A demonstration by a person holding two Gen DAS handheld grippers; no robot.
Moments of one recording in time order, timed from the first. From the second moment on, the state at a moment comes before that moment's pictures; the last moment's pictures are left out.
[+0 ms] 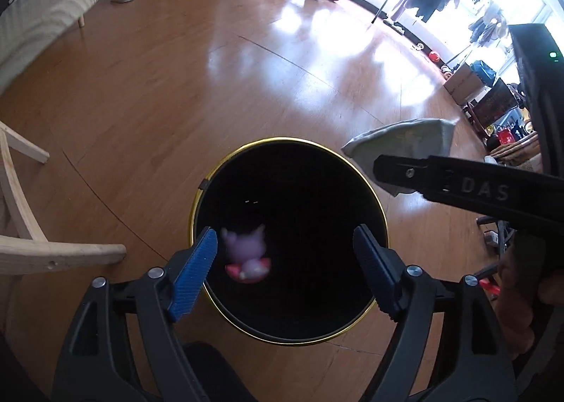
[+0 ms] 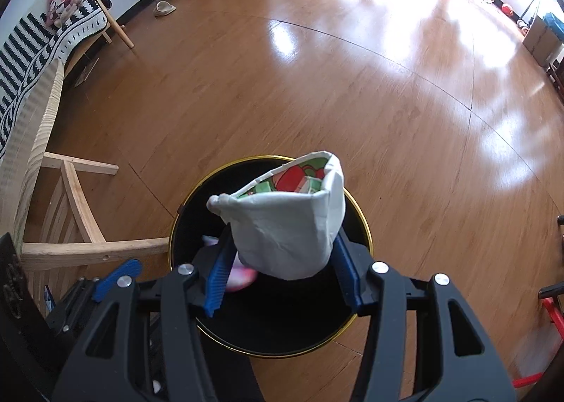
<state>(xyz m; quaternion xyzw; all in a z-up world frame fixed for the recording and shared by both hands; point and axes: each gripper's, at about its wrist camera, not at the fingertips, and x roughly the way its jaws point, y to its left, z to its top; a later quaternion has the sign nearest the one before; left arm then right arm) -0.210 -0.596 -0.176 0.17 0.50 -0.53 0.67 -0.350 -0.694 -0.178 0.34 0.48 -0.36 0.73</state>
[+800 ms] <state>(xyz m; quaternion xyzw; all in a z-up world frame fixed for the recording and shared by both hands) -0.104 -0.411 -0.027 0.13 0.40 -0.41 0.80 -0.228 -0.560 -0.049 0.23 0.39 -0.26 0.85</state>
